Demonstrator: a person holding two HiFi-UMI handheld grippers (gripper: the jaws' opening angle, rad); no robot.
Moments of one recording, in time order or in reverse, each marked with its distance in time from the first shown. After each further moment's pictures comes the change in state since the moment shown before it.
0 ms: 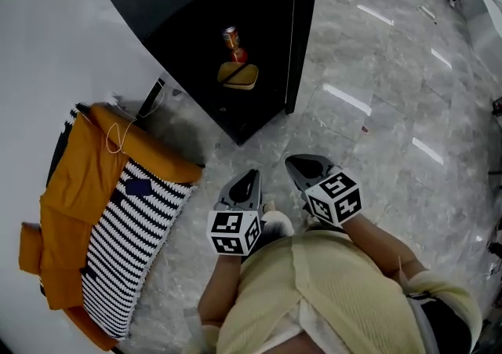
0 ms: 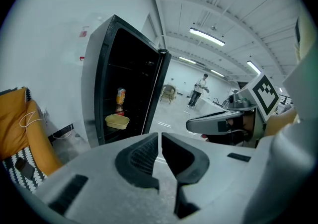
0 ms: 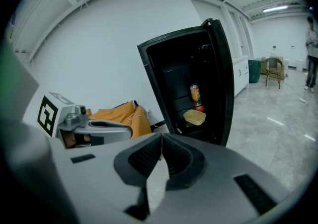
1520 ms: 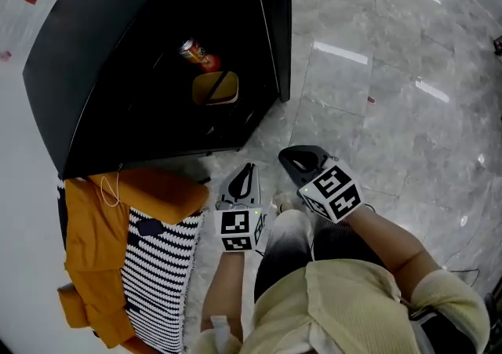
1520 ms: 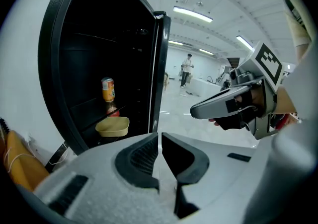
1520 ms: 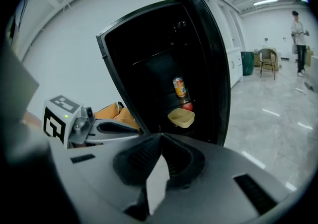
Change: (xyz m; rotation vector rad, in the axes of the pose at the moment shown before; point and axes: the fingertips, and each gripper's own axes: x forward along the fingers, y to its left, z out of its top) left arm 0.154 0.074 0.000 0.232 0.148 -0.050; right arm 0.104 -0.107 0.015 0.078 0.020 -0.049
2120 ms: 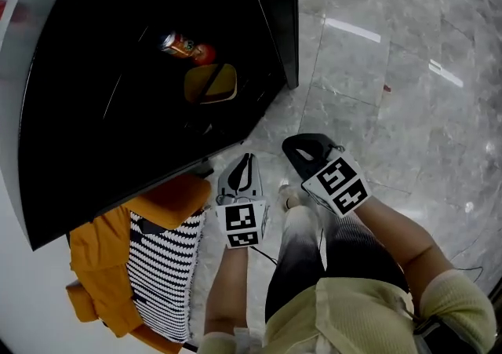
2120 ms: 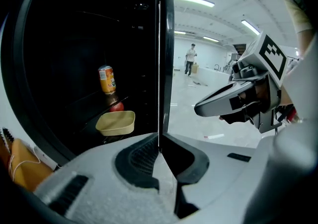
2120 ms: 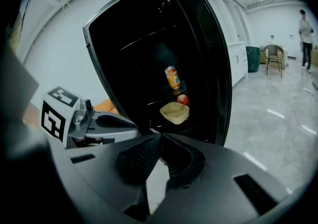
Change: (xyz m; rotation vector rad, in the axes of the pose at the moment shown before) left arm 0.070 0.031 -0.020 0.061 0.088 0.099; right arm 0.057 -0.060 -0.020 -0.029 0.038 0.047
